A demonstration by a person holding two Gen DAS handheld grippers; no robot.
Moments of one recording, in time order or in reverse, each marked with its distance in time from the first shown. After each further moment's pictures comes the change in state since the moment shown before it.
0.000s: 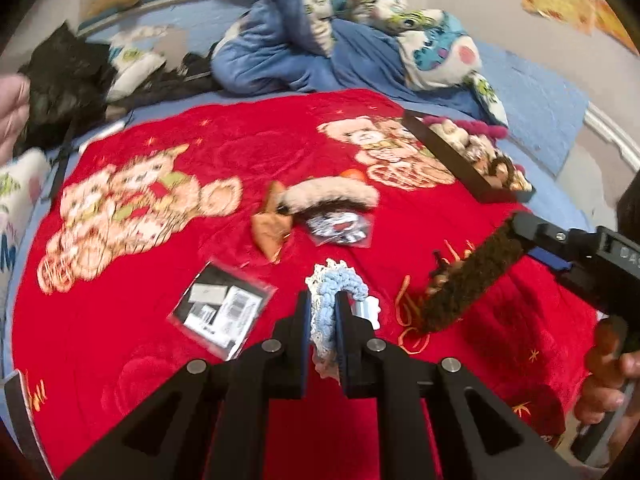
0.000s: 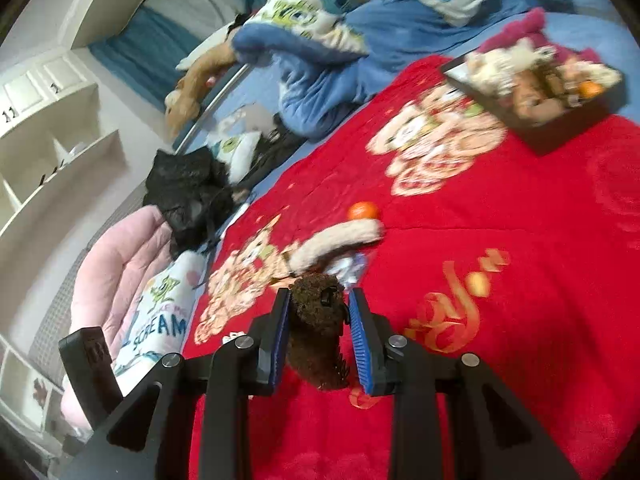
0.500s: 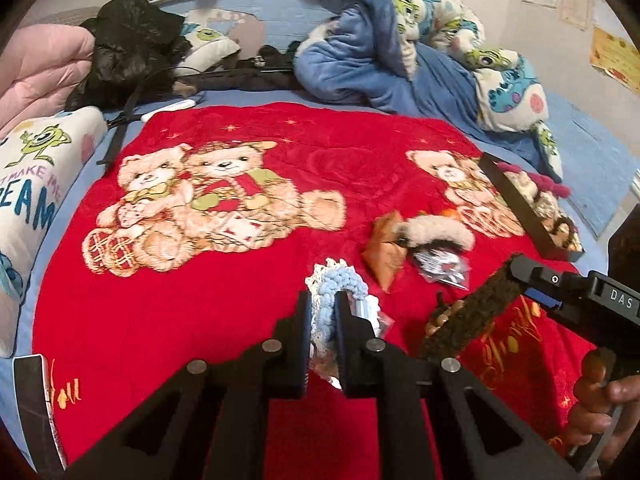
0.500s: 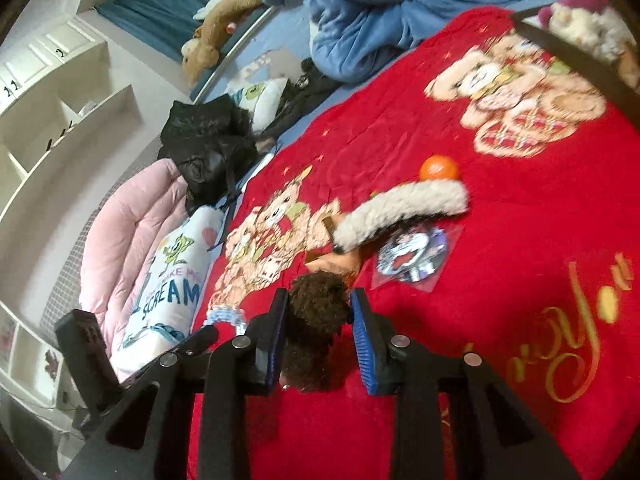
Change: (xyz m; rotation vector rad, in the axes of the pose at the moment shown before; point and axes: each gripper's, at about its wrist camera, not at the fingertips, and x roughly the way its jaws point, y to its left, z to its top) left arm 0.002 0.103 0.006 -0.217 -0.034 0.111; right arm 0.099 0.039 0.003 -0.052 0.189 0.095
